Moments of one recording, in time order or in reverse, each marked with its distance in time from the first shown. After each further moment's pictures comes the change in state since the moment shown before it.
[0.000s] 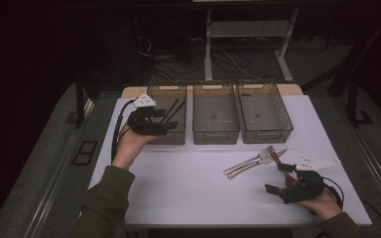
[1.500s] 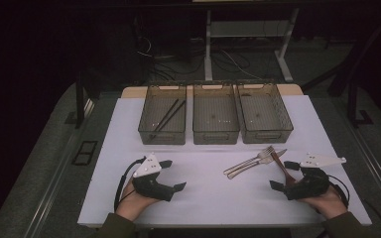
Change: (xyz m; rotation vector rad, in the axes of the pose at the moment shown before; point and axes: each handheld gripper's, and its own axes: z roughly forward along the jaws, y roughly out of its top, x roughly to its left) left arm -0.093 -0.116 -0.017 -0.004 -0.140 0.069; right arm -0.010 0.002 -0.010 0.026 -0.072 0.030
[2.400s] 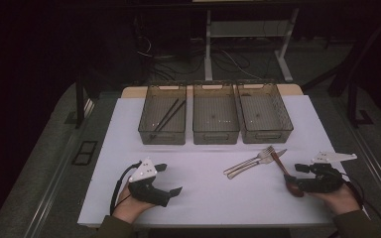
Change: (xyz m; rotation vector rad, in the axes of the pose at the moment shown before) left arm 0.001 -0.009 -0.008 0.005 0.020 -0.023; right arm -0.032 -0.016 -0.016 0.110 -0.118 0.070
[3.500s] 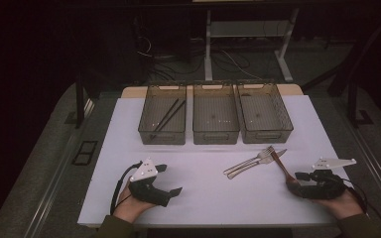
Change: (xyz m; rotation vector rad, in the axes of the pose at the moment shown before) left arm 0.001 -0.002 0.002 0.013 0.000 -0.007; right arm 0.000 -0.014 -0.001 0.060 0.029 0.010
